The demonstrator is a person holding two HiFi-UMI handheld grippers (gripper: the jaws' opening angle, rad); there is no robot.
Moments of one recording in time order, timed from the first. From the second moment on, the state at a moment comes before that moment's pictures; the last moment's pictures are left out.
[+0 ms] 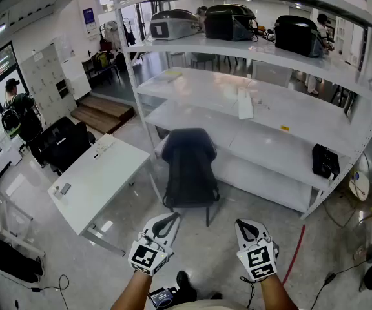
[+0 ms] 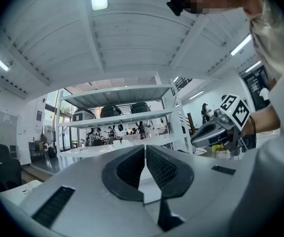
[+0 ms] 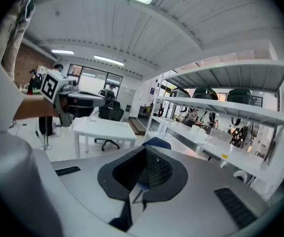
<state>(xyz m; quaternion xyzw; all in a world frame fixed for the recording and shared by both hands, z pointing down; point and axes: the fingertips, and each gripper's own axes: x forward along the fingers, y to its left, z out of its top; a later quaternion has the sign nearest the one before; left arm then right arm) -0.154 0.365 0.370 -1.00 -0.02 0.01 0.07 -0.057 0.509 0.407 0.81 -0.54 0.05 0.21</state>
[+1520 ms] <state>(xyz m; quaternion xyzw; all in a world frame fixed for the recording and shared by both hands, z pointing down) -0.085 0.241 0.390 -0.99 -0.08 -0.02 0.07 -0.011 0.378 0.421 0.83 -0.52 0.08 0.19</state>
